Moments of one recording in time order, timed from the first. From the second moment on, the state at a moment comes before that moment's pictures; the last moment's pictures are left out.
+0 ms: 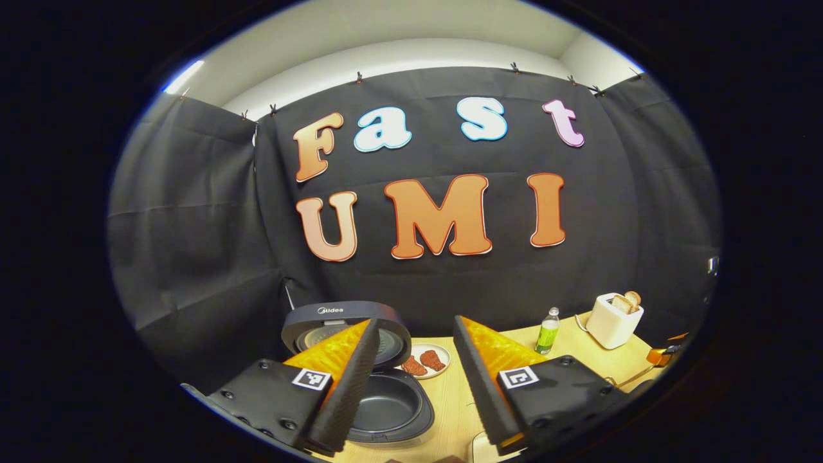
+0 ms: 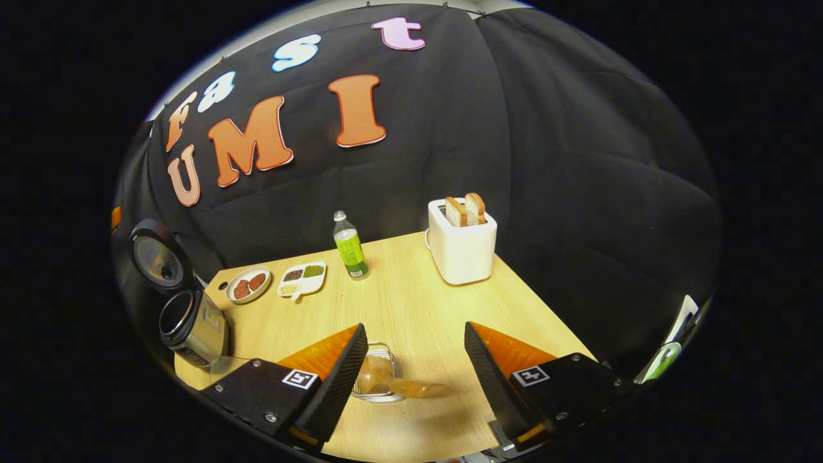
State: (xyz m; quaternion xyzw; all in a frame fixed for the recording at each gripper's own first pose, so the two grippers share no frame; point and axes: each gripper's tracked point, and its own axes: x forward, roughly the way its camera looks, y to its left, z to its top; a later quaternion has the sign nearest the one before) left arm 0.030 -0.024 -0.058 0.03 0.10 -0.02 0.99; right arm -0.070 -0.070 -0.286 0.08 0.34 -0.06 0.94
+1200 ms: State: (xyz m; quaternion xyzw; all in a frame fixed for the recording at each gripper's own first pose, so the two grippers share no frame) left arm 0.008 -0.019 -0.024 0.10 0.00 0.05 0.99; right arm -0.058 -0.021 -0.368 0.22 0.38 -0.07 0.89
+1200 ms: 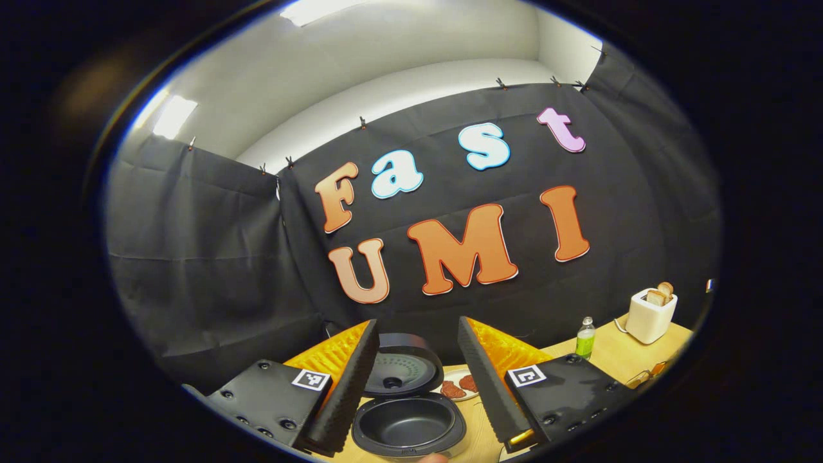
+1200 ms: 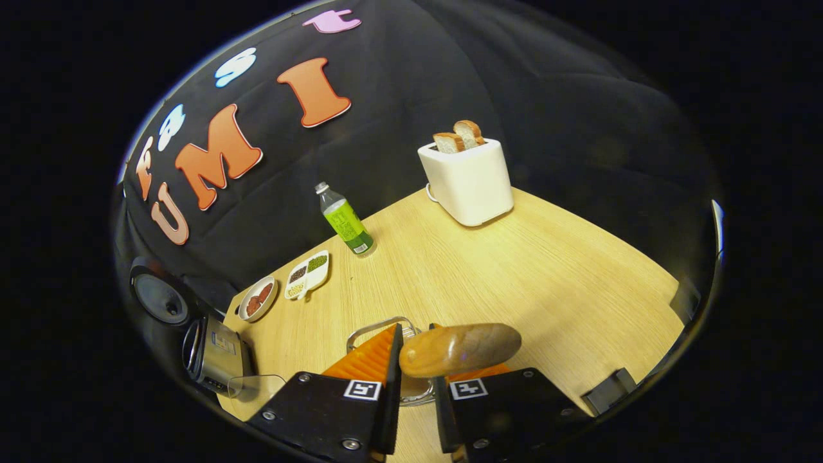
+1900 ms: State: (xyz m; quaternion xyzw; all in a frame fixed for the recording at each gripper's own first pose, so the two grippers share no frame) left arm 0.003 0.009 -0.038 0.07 0.02 0.05 1.00; right arm -0.041 -0.017 -0.303 0.23 0.35 -0.08 0.90
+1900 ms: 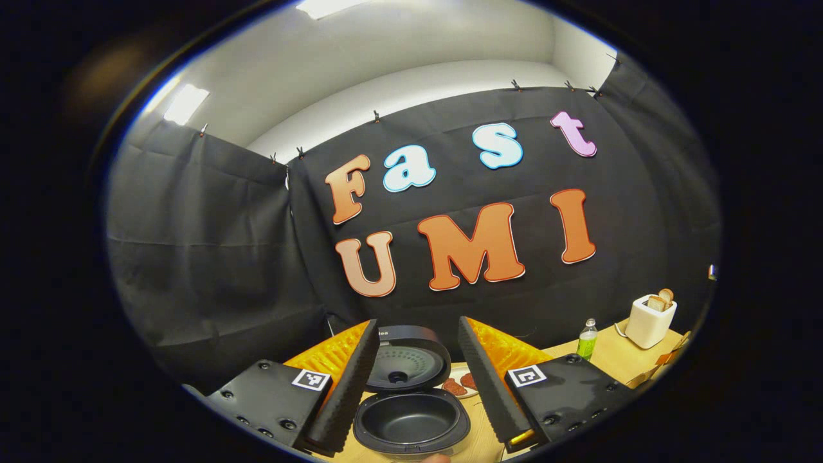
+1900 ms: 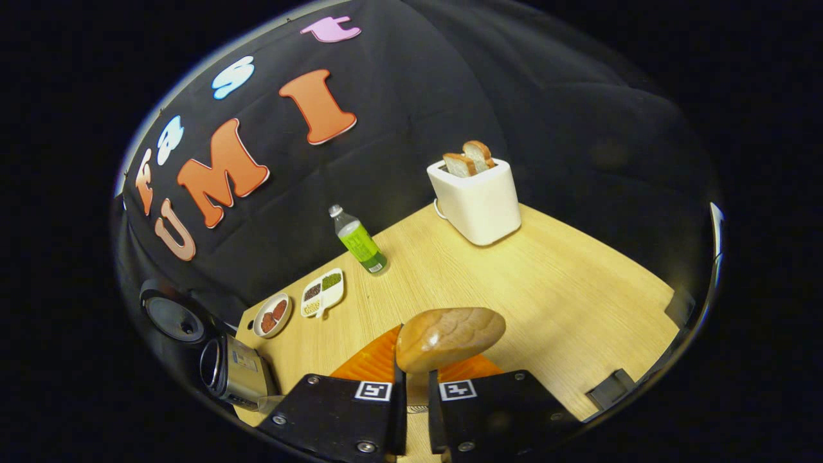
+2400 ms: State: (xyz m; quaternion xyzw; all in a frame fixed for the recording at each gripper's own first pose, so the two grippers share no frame) left arm -0.003 0.058 -0.074 0.02 0.06 0.06 1.00; right arm -0.056 0.075 -0.220 0.20 0.33 0.05 0.92
